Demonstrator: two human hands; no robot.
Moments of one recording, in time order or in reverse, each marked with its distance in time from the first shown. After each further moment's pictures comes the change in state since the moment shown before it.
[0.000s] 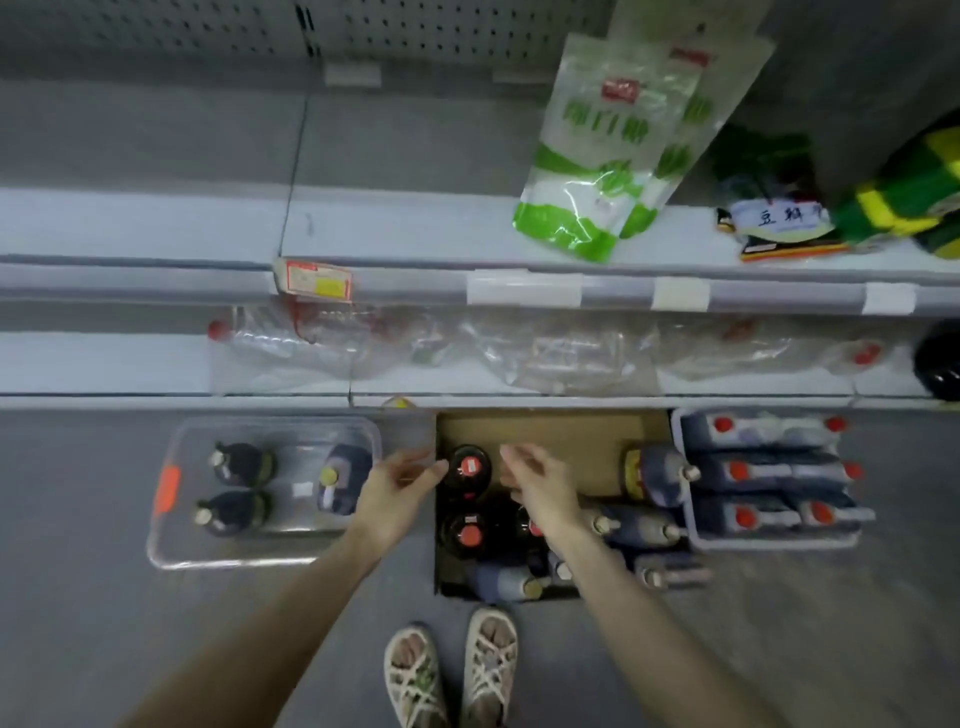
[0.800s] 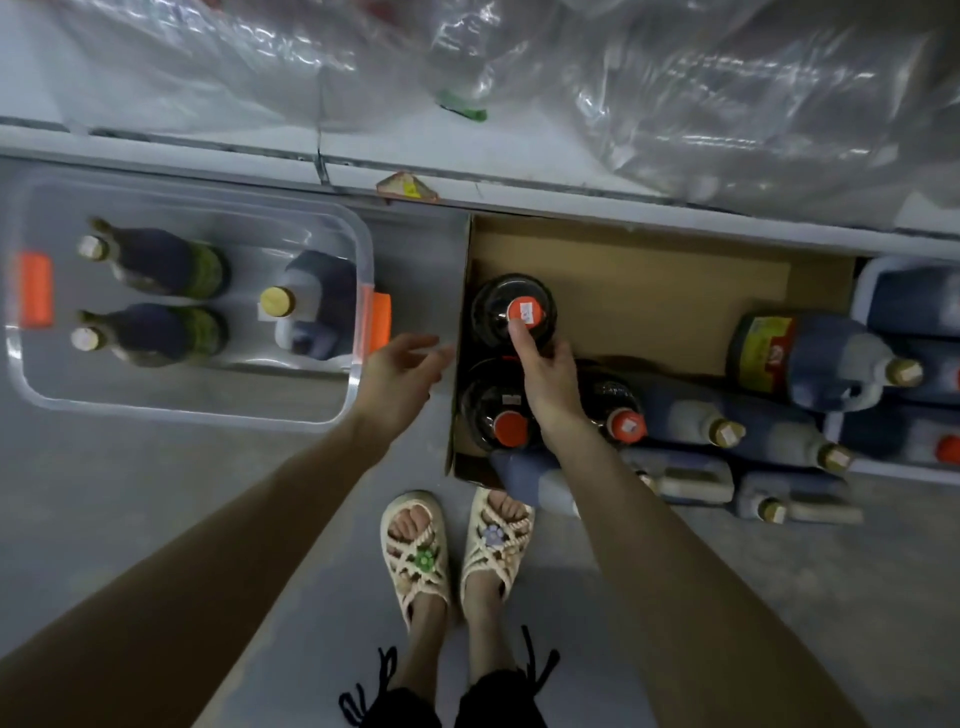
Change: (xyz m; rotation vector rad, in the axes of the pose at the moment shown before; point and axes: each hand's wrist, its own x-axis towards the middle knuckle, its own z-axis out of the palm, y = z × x) left_hand 0.150 -0.225 0.050 -0.001 0.033 -0.296; right_hand 0.178 0.227 0.066 -0.087 -0.009 0.320
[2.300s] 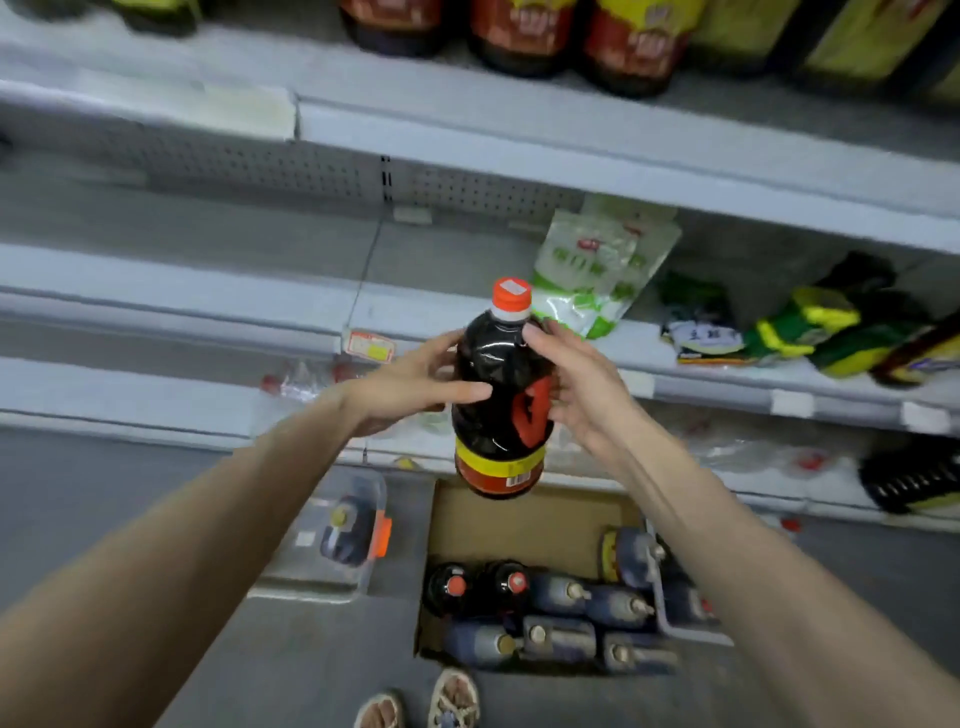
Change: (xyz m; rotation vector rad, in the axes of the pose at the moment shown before) left_hand -0.304 0.295 -0.108 0.018 -0.566 0.547; right_hand -0.412 -0.285 -0.126 0.111 -0.258 -0.518
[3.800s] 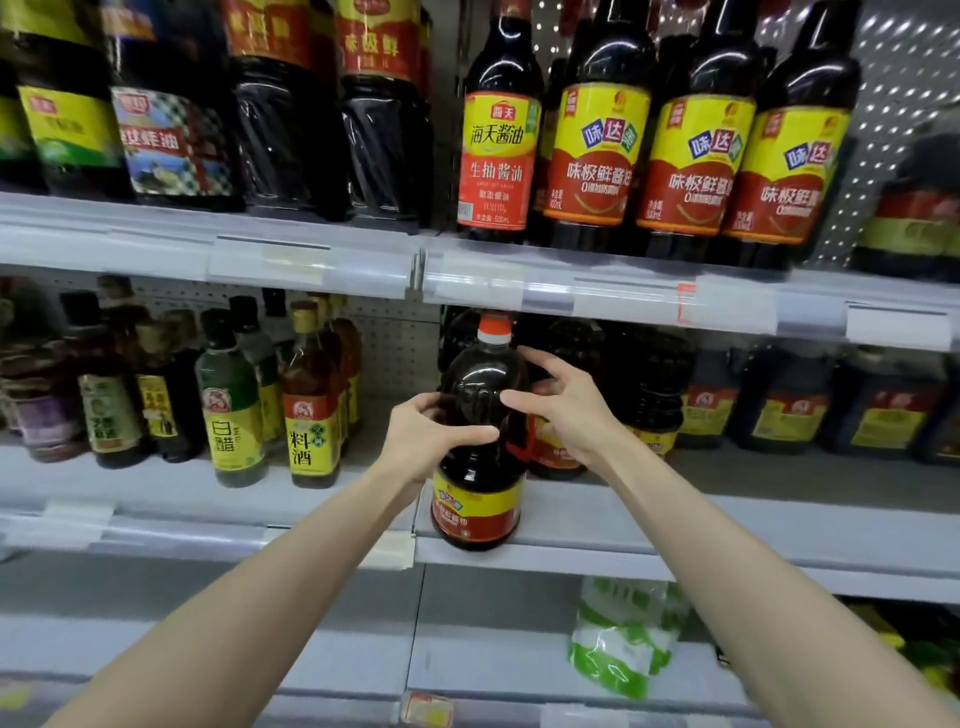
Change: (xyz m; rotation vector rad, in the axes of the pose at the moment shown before) left_hand -0.043 0.332 -0.142 -0.032 0.606 0.538; right_hand 0.012 -0.348 0.146 -0.240 -0.054 -0.706
